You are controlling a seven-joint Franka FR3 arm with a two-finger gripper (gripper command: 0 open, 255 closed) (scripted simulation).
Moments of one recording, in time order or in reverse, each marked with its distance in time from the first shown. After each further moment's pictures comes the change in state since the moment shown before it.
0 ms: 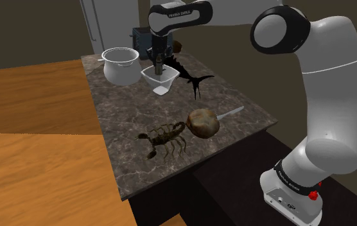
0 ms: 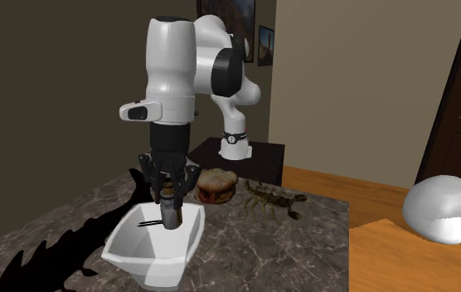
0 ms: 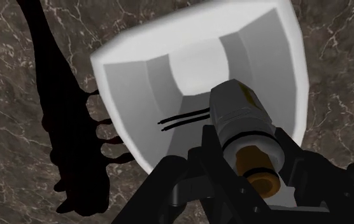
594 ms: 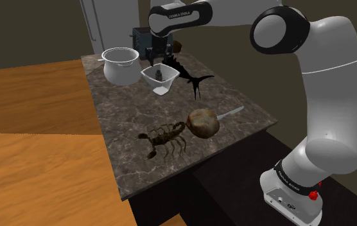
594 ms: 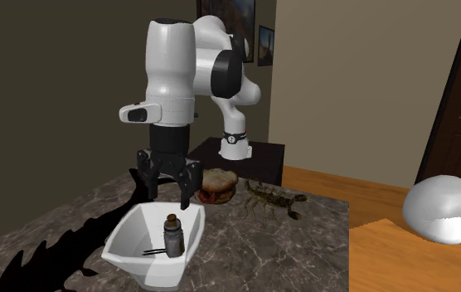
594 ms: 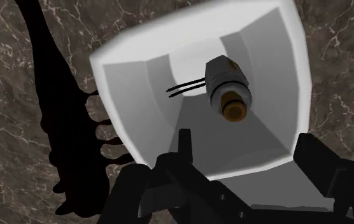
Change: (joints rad) arm -0.001 0.003 -0.001 -0.003 0.000 0.007 -0.001
